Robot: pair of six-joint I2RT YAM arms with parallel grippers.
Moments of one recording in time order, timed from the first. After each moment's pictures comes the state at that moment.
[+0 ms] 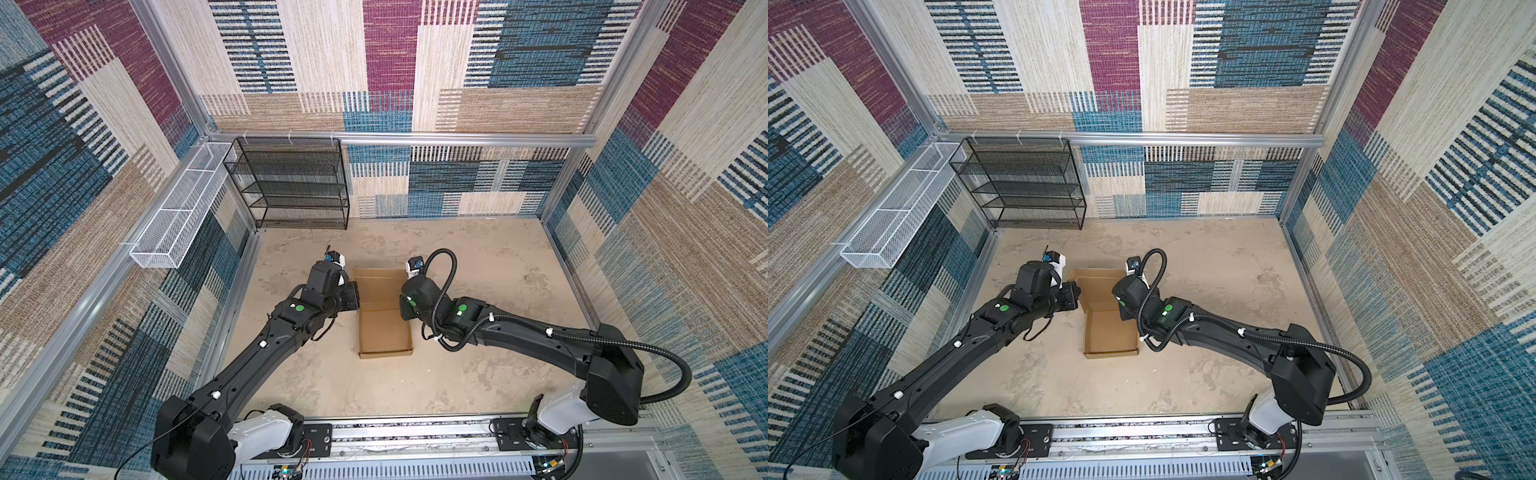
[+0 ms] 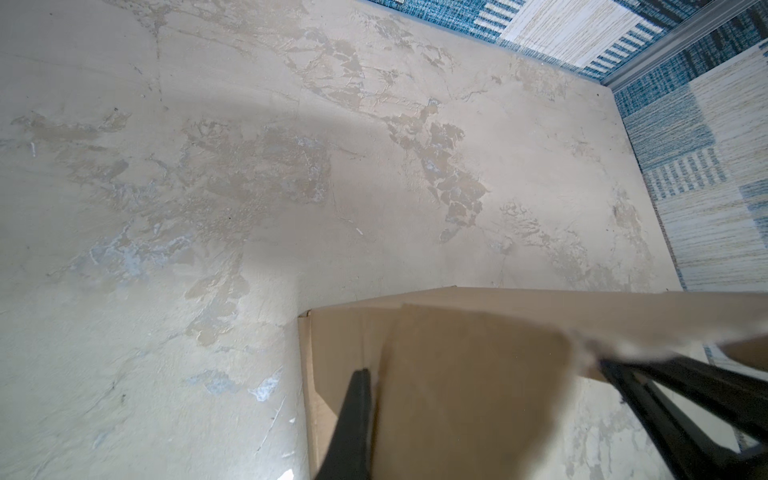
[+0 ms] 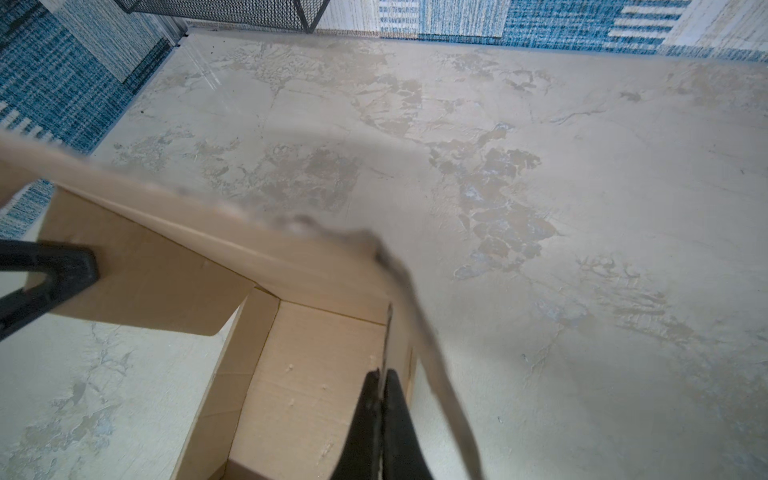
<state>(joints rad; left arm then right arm) -0.46 1.17 0.90 -0.44 0.01 -0.50 0.97 1.52 1.12 -0.34 0.44 0.53</state>
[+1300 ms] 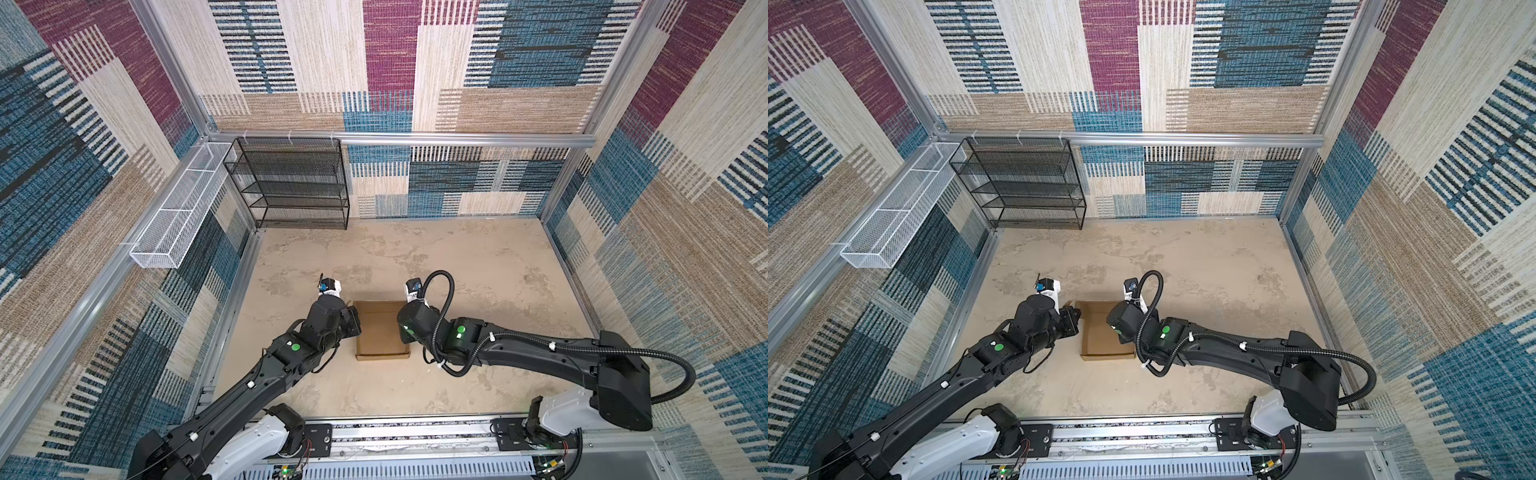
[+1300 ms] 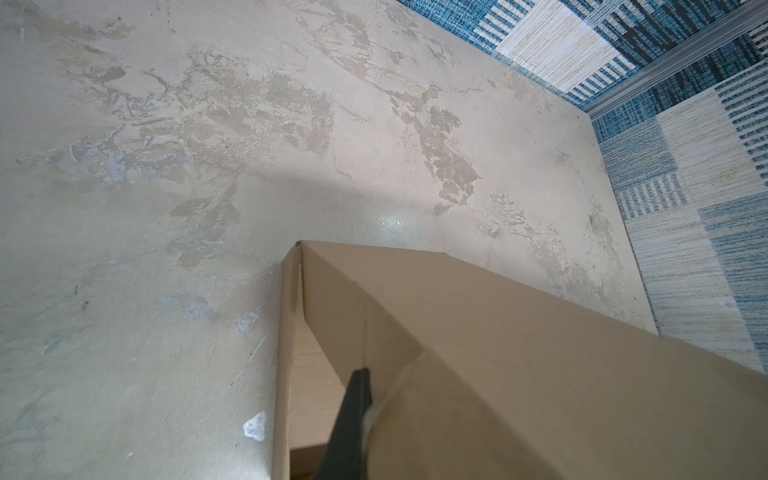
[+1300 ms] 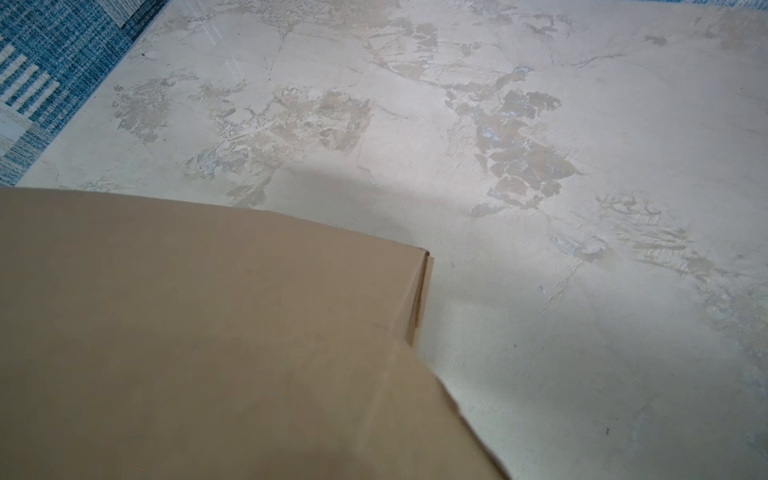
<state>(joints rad) -0.61 0.93 0.63 -0.35 -0.12 -0.71 1.10 1.47 1.02 -0.36 0.51 0.63</state>
